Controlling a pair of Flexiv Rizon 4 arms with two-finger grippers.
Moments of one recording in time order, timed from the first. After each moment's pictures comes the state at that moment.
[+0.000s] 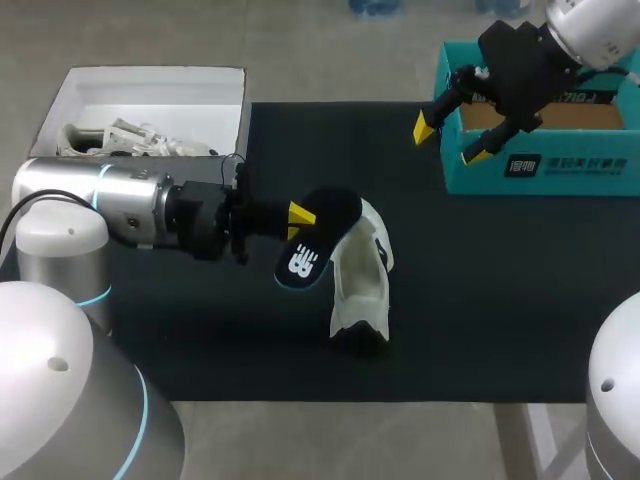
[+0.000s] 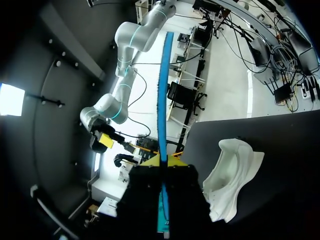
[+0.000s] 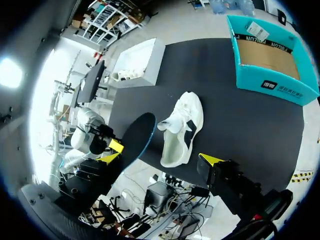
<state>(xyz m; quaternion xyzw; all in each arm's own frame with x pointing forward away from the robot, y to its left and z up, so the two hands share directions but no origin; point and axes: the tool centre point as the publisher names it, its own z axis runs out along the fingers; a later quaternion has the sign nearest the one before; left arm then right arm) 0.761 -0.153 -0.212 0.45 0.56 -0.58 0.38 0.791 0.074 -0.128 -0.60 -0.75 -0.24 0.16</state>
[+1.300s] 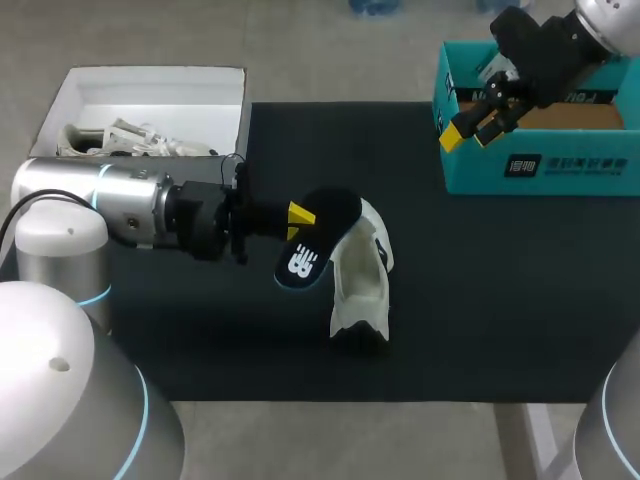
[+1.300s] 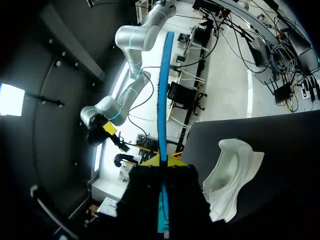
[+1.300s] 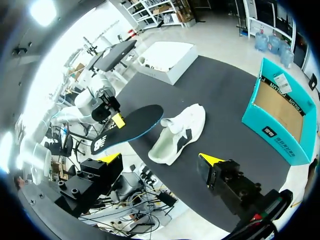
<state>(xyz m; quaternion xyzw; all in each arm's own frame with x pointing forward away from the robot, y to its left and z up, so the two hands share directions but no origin) 0.761 -0.153 -0.211 0.45 0.56 -0.58 0.38 0.785 0.054 -0.113 -0.43 -0.85 -0.28 0.12</state>
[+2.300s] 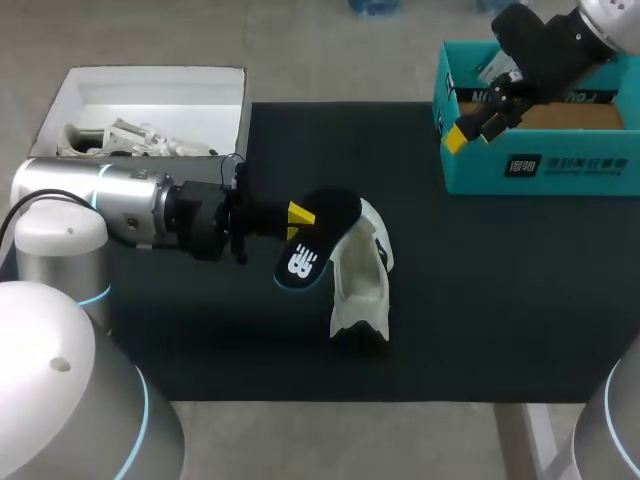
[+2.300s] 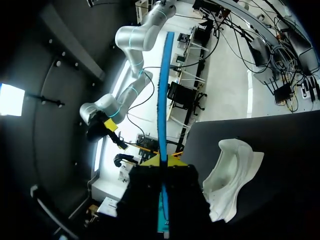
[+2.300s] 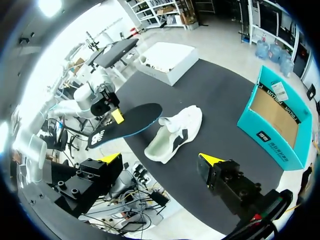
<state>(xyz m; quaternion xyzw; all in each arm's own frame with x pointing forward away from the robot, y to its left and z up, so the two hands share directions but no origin) 0.760 -0.152 -0.211 0.45 0.56 -0.58 0.38 0.779 0.045 -0.108 -0.41 -0.87 -0.27 0.09</state>
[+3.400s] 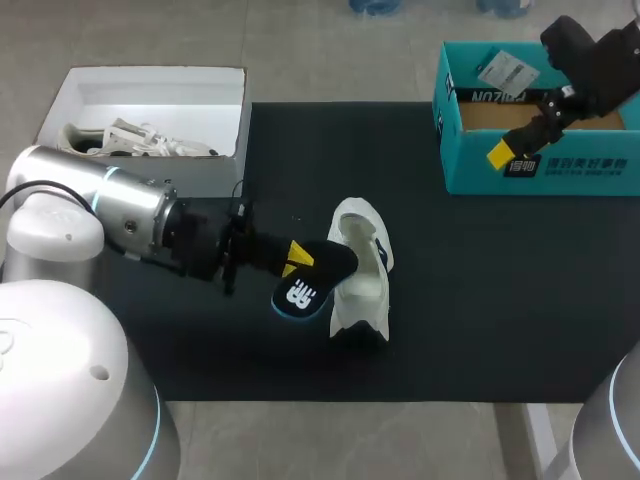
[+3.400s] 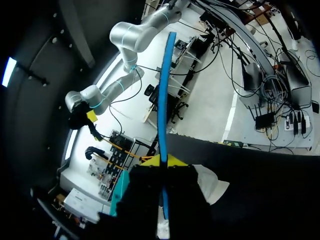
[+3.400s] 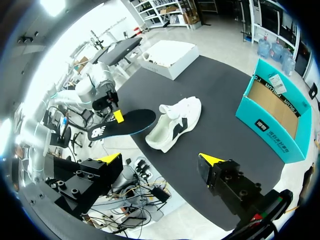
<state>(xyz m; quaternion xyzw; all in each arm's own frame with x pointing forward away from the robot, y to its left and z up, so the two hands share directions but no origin) 0.710 -0.149 -0.244 0.45 0.63 -0.57 0.25 0.751 0.005 -0.107 -0.40 -0.87 -0.28 0.10</state>
